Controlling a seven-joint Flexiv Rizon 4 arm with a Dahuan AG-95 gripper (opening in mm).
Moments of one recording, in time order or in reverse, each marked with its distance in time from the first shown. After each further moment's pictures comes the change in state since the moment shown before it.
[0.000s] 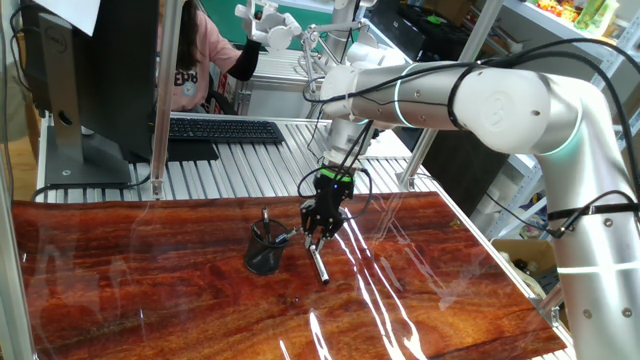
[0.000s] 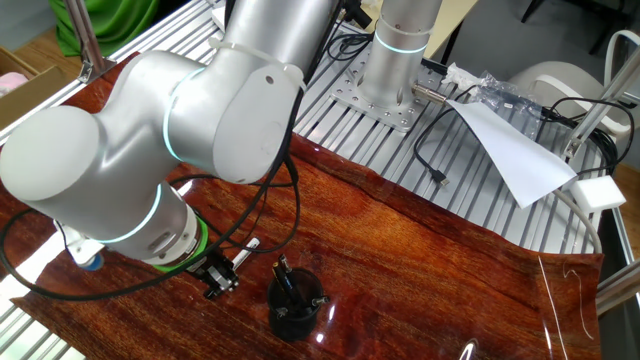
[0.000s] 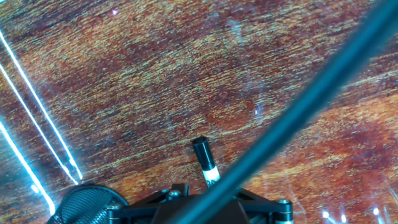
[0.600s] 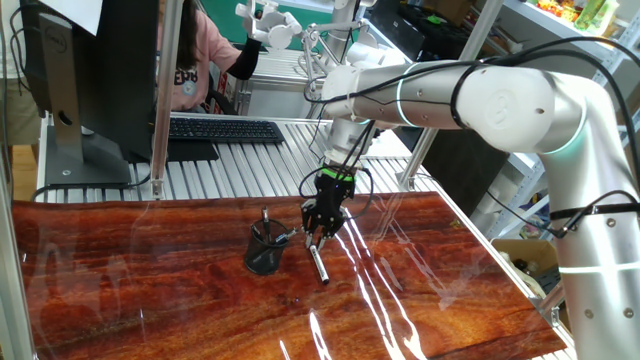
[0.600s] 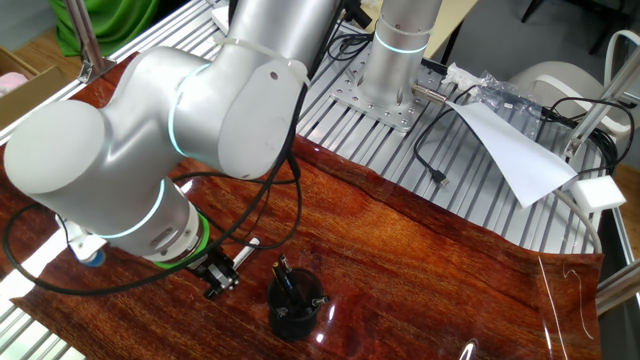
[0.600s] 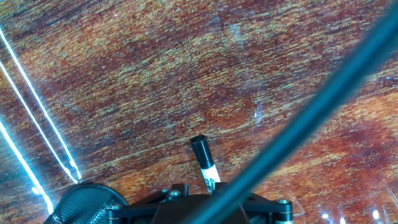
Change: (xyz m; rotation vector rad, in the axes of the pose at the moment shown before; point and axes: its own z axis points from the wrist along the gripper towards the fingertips) arm -0.004 -0.002 -0.005 0.001 -0.004 -0.008
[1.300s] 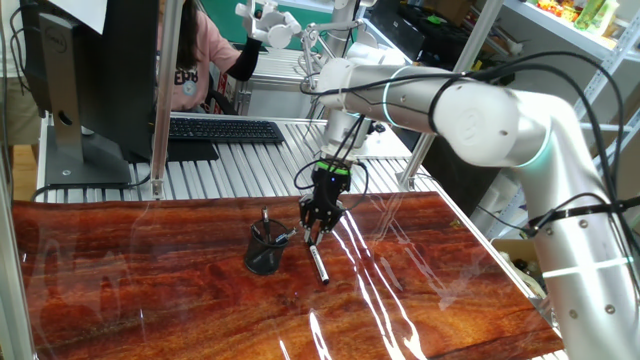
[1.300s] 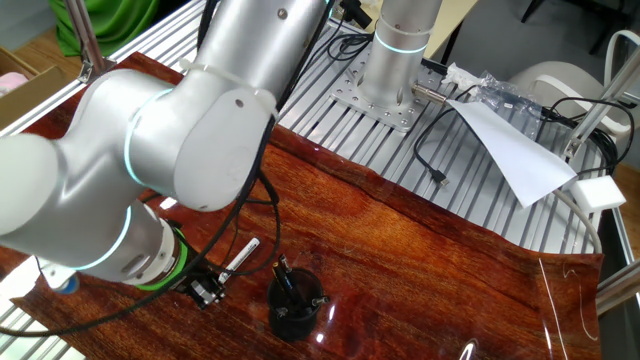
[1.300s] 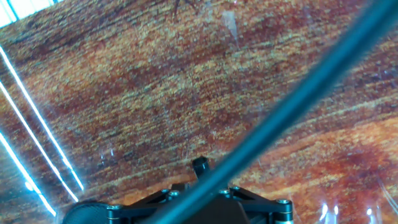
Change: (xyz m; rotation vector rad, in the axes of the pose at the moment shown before) arm -0.022 0.002 0.001 0.013 0.053 0.011
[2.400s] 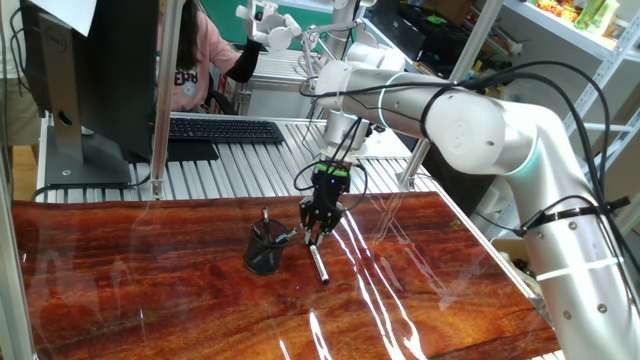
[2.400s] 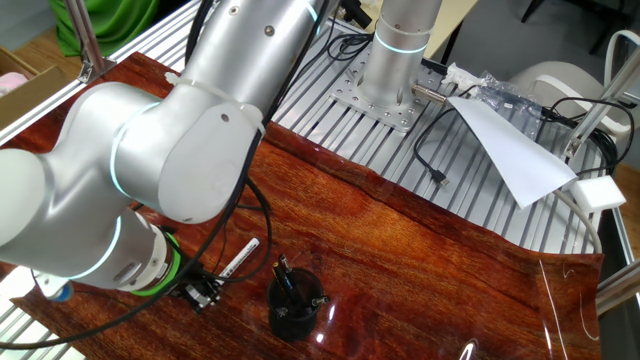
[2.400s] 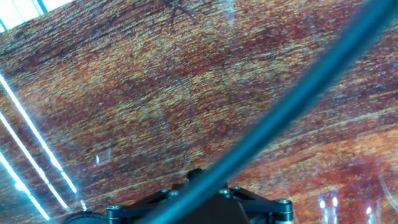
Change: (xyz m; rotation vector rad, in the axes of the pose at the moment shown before) arm -0.009 -0.004 0.008 0.004 0.022 -0.010
